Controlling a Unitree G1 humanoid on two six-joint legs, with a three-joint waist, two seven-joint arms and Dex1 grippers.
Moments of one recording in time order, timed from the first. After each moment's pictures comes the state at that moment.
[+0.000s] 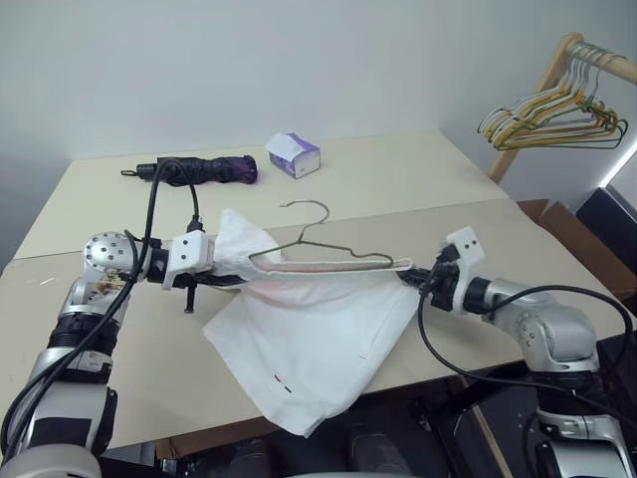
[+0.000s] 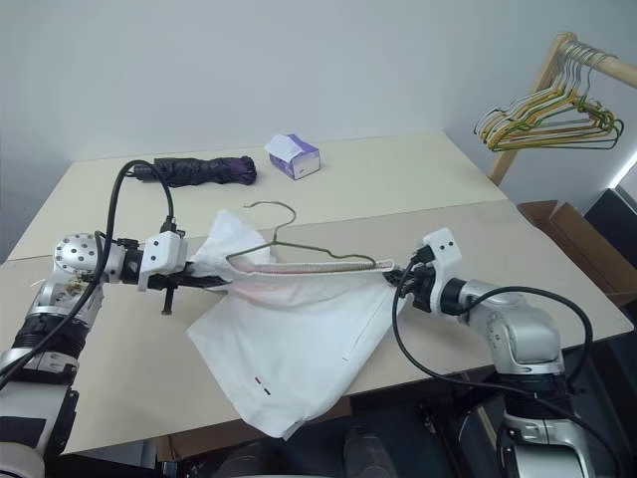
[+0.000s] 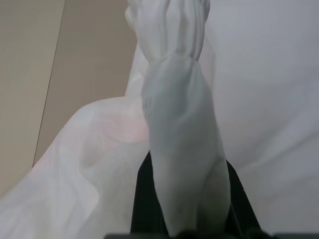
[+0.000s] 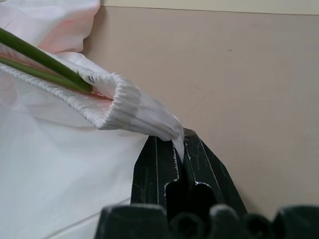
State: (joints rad) left arm -0.63 0.75 -0.12 0.58 -0.16 -0.31 -1.46; right arm -0.34 -0.55 -0.09 -0.12 0.46 0.87 0.65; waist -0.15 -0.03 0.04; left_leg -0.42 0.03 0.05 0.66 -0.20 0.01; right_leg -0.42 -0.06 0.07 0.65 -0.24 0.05
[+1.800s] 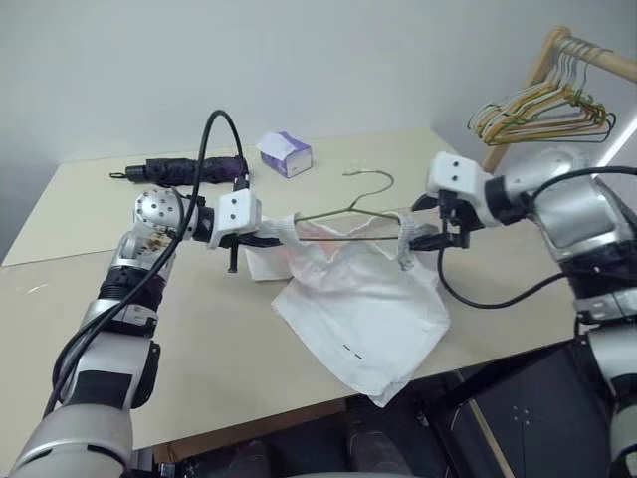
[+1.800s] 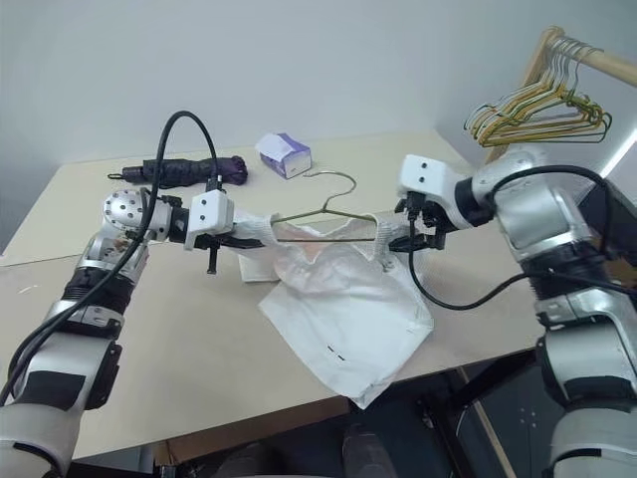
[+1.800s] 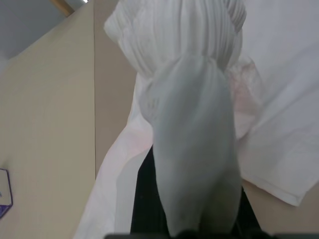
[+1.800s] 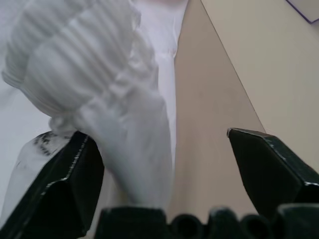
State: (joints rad) left arm -0.90 0.58 -0.18 0.69 -0.04 -0.29 -1.38; right arm -1.01 -0.81 0.39 0.36 0.04 0.41 1.30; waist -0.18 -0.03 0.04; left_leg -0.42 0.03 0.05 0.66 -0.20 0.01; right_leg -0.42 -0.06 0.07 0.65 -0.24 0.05
